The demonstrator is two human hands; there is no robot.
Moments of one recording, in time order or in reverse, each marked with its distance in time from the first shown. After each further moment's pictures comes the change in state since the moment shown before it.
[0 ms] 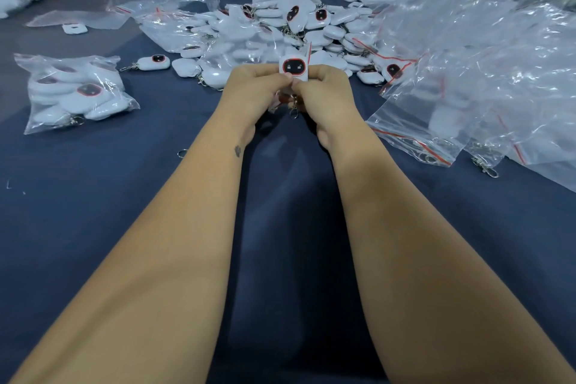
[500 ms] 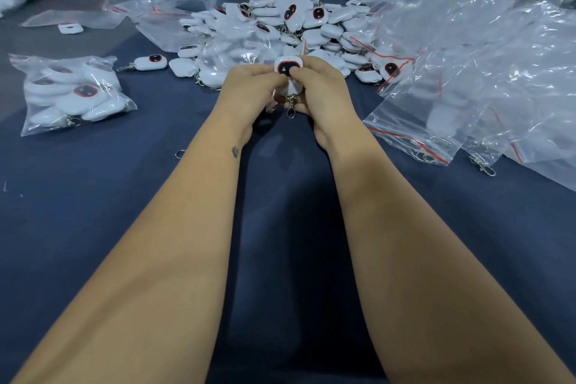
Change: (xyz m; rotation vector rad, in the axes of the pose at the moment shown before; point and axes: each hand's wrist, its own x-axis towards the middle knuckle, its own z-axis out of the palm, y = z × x) left_hand 0.000 0.001 -0.001 0.060 0.025 -0.021; right_hand -0.005 -0.005 -0.001 0.128 -0.046 -0.007
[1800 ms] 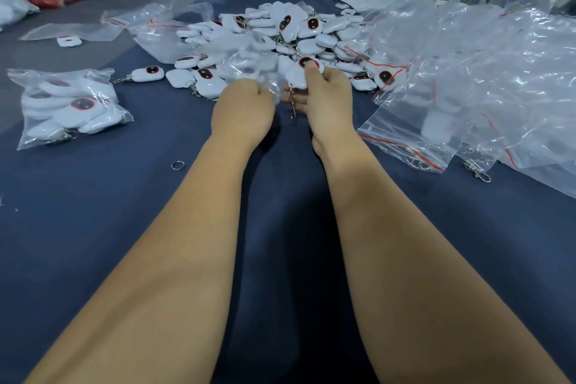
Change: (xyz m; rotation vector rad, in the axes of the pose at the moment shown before) left_hand 0.001 -0.007 0.001 0.661 0.150 0.083; right_hand 0.001 0.000 0.002 0.025 0.232 -0.018
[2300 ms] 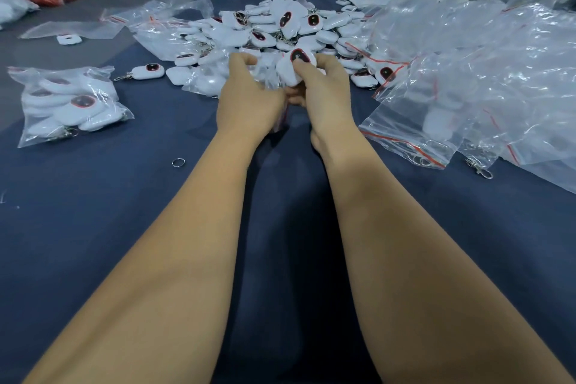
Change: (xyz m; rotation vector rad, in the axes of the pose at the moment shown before) left_hand -0.008 0.010 0.001 -0.297 0.058 -0.046; right_hand -0.002 -0.004 0.000 0.112 -0.092 -0.039
